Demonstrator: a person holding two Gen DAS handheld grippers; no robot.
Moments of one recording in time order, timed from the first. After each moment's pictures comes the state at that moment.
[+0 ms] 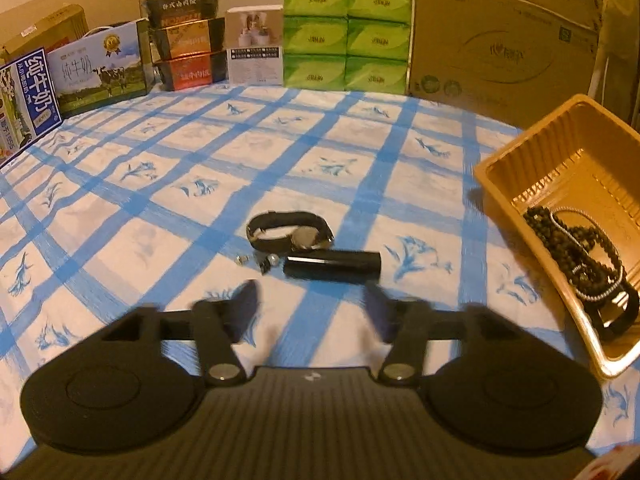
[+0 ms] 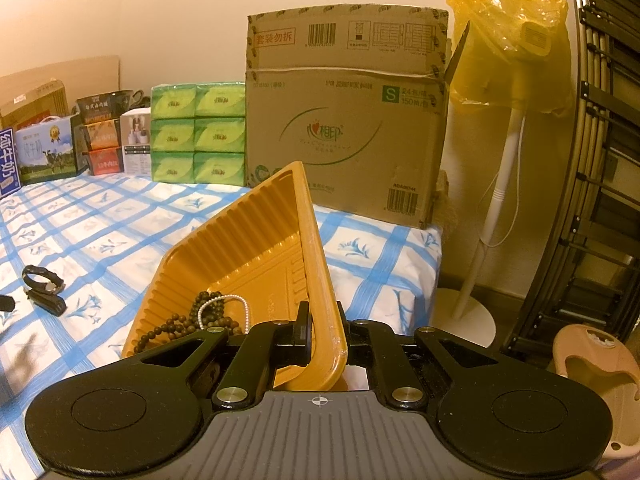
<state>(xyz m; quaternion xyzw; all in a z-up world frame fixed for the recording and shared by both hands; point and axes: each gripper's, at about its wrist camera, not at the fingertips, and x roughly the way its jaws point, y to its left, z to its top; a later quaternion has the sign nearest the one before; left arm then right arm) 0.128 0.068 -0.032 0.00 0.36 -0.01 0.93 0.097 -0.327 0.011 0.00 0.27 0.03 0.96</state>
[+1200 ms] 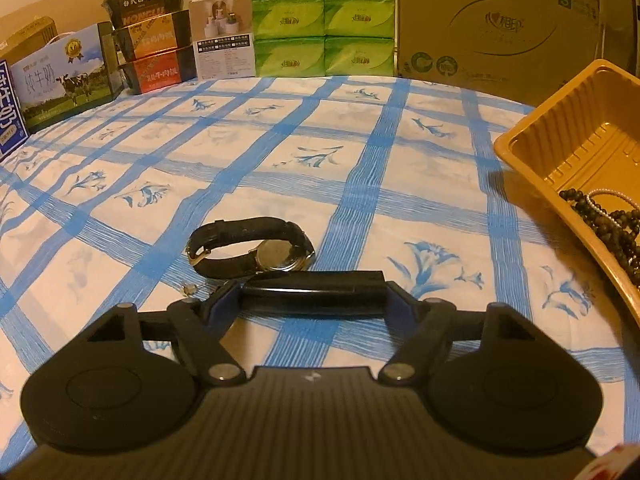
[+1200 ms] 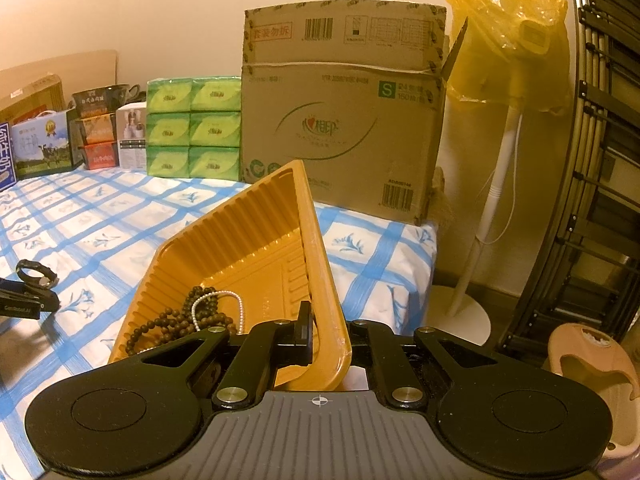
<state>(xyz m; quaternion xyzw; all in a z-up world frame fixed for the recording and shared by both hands) 0.184 0.049 -0.084 0.04 0.36 -0.04 0.93 0.095 -0.339 0.005 -0.01 0.27 0.03 0.96</state>
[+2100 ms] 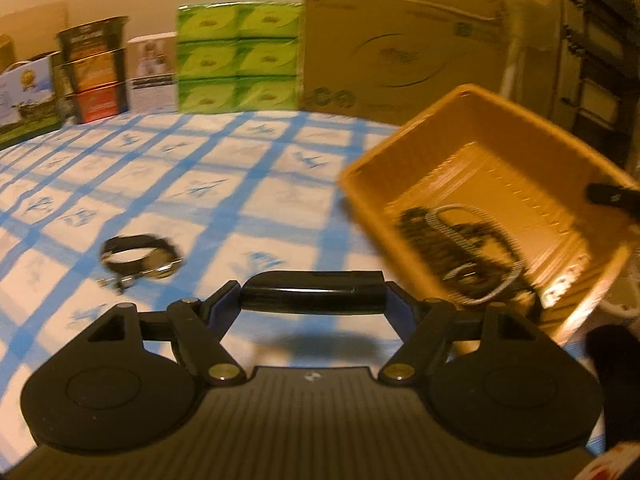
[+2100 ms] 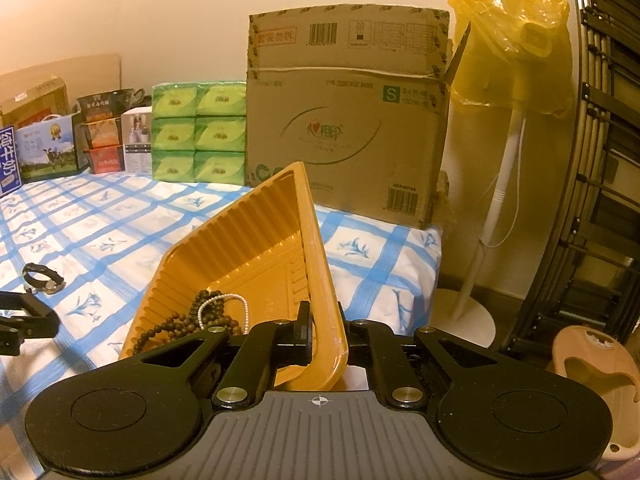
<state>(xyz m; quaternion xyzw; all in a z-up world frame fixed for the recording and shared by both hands) 0.112 -0.024 -0.029 0.00 0.33 -0.14 0.93 0.095 -0.330 0.012 -0.01 0.27 0.03 0.96</state>
